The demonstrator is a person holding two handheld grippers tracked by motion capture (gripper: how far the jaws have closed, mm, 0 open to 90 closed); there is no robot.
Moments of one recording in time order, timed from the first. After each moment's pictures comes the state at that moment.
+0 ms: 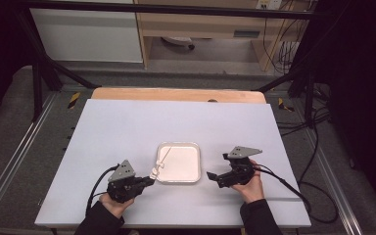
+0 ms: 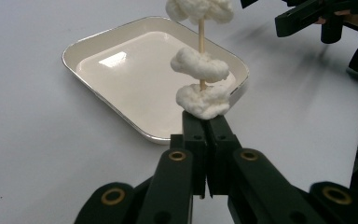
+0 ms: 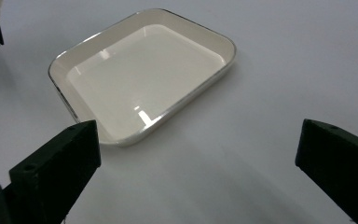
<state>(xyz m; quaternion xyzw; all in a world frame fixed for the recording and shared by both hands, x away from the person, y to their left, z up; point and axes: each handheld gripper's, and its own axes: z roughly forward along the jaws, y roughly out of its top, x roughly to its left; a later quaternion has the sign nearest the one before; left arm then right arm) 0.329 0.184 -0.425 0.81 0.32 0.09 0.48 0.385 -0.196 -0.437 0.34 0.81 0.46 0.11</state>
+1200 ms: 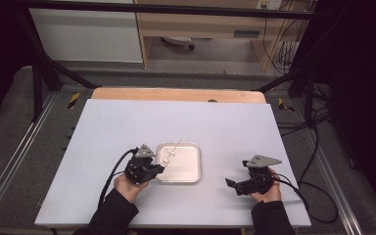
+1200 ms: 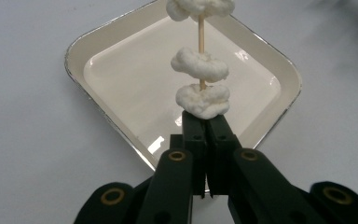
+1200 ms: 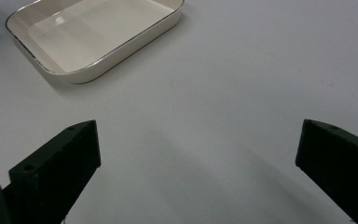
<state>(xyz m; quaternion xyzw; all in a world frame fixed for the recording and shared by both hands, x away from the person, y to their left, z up) 0.379 0.138 -0.418 0.84 0.37 0.08 0.38 0.364 -0.245 -0.450 0.37 0.81 0.43 0.14</state>
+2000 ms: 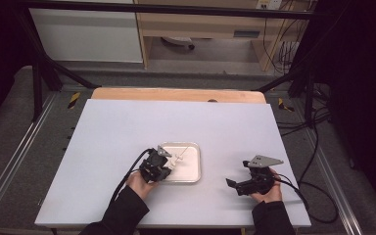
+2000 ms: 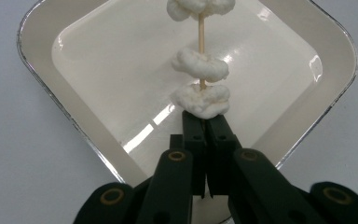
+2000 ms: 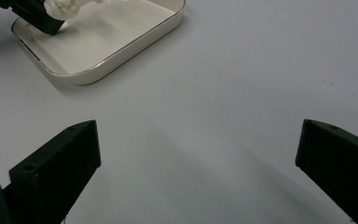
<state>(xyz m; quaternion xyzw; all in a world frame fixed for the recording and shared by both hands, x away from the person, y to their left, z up) 0.392 0.103 -0.431 0.87 0.38 0.09 0.28 0.363 -0.247 -0.450 0.37 0.81 0.44 0.14</state>
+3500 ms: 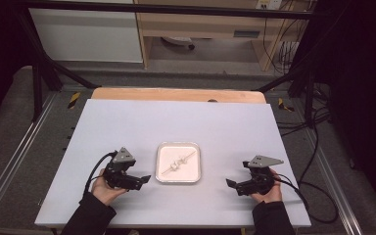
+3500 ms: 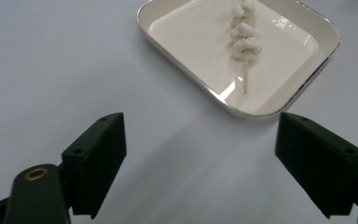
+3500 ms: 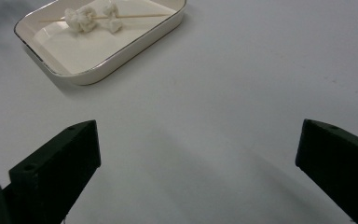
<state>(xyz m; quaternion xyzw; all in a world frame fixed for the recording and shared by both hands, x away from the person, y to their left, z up) 0.362 0.208 -0.419 0.84 0.36 0.12 0.37 0.363 -0.247 -0.450 0.37 0.81 0.44 0.13</state>
